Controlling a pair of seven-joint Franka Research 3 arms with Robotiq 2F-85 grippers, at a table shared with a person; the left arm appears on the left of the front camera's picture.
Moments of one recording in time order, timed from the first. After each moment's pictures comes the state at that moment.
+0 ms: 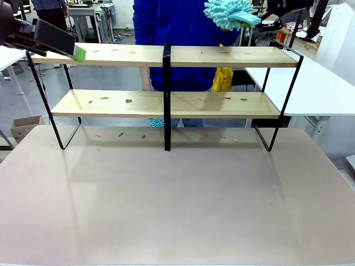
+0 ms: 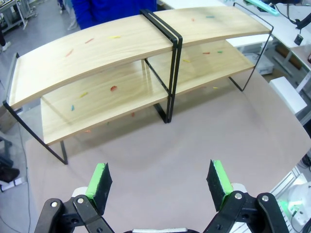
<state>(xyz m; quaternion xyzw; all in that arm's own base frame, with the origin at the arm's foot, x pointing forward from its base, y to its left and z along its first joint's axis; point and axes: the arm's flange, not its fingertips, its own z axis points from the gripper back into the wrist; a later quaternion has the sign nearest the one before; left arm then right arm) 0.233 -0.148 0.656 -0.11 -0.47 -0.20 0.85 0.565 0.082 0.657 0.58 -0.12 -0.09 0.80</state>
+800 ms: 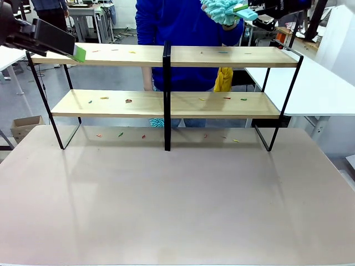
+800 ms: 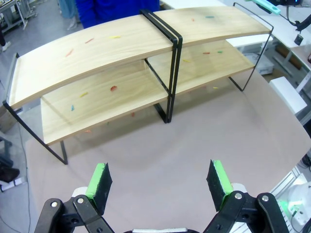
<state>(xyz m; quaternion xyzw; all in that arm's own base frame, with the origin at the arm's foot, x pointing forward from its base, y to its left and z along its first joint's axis) 0.233 -0.148 0.656 -0.11 -0.47 -0.20 0.85 0.561 0.088 0.652 0.58 -0.11 -0.08 0.80</state>
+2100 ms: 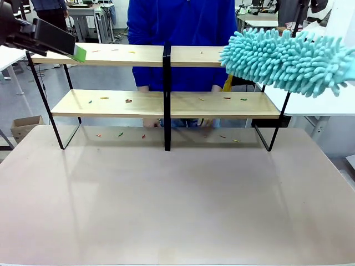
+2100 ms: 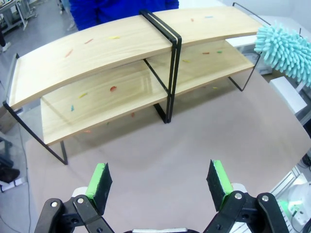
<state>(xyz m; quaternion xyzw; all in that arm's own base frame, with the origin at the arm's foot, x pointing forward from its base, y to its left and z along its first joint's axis) 0.233 -0.149 0.657 -0.11 -0.47 -0.20 0.85 0.242 -0.002 0.683 0.37 -0.01 0.12 0.92</state>
